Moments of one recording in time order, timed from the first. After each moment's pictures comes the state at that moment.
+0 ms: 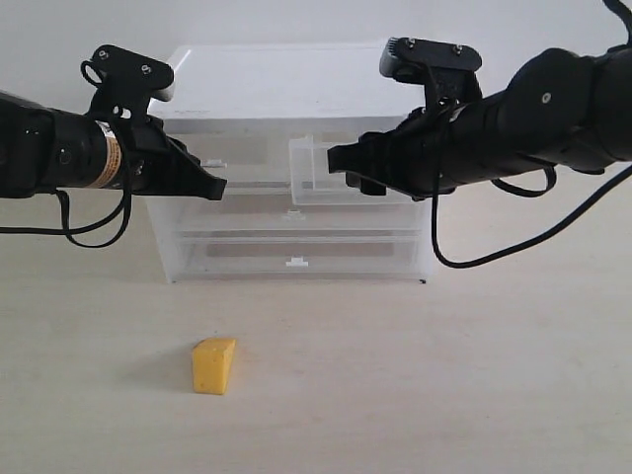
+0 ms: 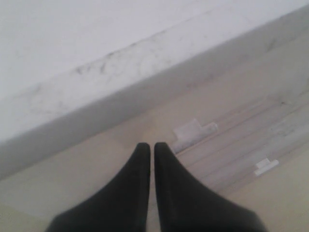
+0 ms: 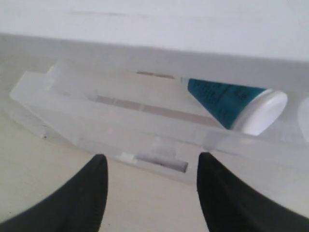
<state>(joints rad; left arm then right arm) -0.36 1.75 -1.11 1.75 -0.02 -1.56 0.49 1.69 -1.13 0.46 0.14 -0.21</state>
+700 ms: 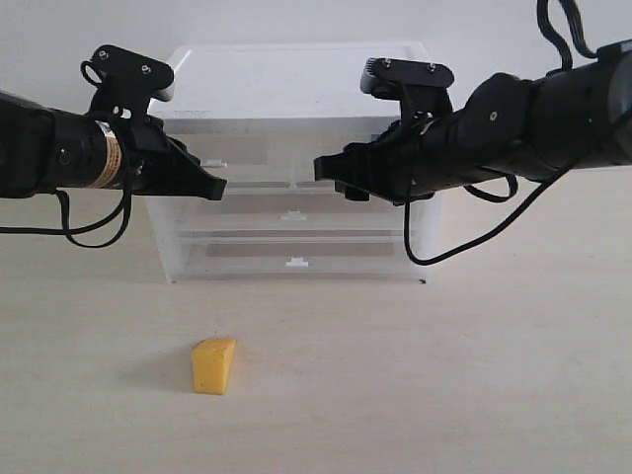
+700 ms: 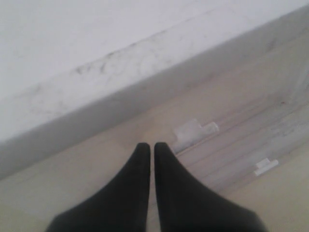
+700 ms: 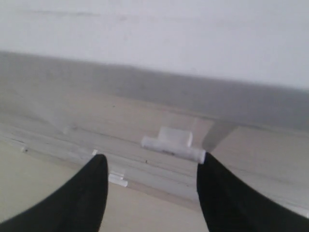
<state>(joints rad) -0.36 1.75 -1.11 1.75 -0.02 -1.56 0.49 1.83 -1.23 0.46 0.10 -0.21</state>
